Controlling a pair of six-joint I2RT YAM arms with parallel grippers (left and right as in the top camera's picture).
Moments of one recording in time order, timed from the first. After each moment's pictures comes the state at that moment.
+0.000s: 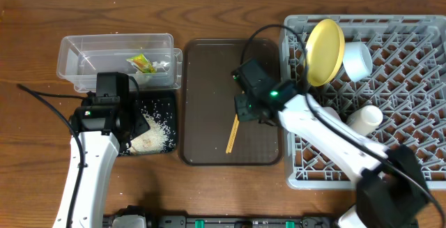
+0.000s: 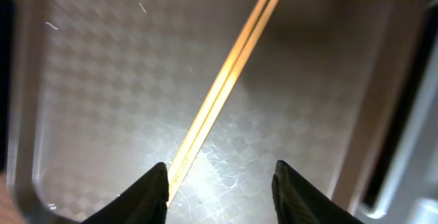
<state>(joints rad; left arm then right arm) 0.04 1.22 0.95 -1.06 -0.17 -0.52 0.68 1.74 1.25 -0.73 0.03 0.51</state>
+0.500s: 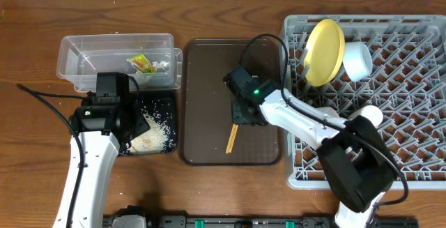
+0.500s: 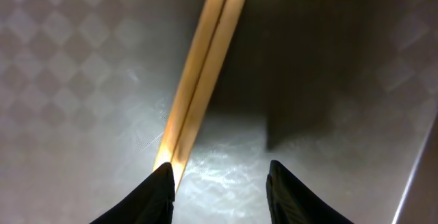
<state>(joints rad) 0.04 1.22 0.95 -1.06 -0.17 -0.52 0.69 1.93 1.25 -0.67 0.05 0.63</state>
